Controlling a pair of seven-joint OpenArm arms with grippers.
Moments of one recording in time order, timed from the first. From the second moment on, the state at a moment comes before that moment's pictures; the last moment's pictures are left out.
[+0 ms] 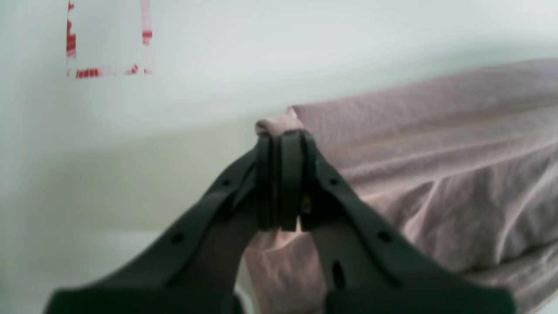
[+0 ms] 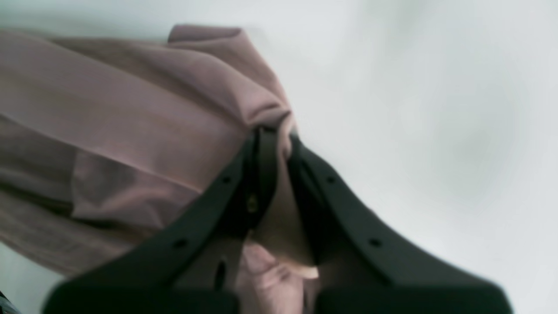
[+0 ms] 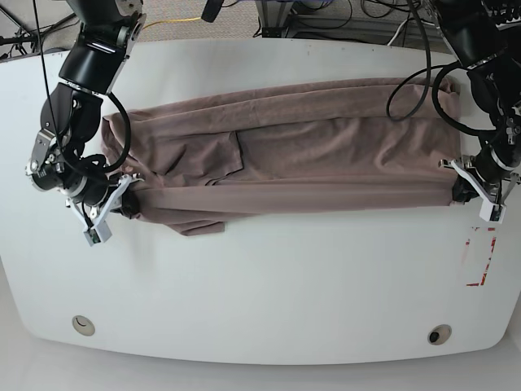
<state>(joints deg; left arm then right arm) -2.9 -19.7 -31.5 94.0 -26.6 -37.6 61.3 11.7 14.8 24.2 88.1 32.2 41.0 -72.0</state>
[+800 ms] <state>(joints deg) 15.5 -19.8 -35.4 105.9 -27.0 -37.6 70.9 -7.5 14.5 24.2 101.5 32.2 41.1 -72.1</state>
